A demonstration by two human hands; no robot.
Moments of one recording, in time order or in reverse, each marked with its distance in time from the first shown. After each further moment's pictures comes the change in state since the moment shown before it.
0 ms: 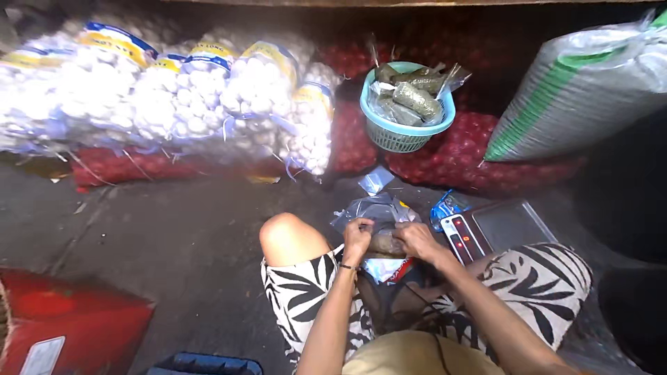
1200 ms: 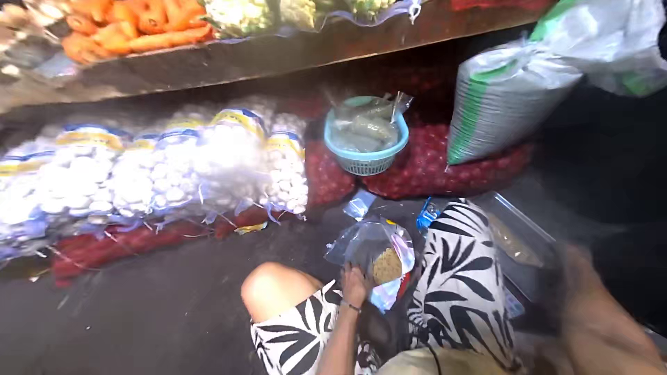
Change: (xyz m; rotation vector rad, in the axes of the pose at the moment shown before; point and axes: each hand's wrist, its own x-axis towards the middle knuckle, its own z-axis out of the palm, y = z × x) left_hand -0.012 -0.025 0.027 0.733 -0.270 -0.174; right_hand -0.237 0.252 0.026 0.639 0.738 1.425
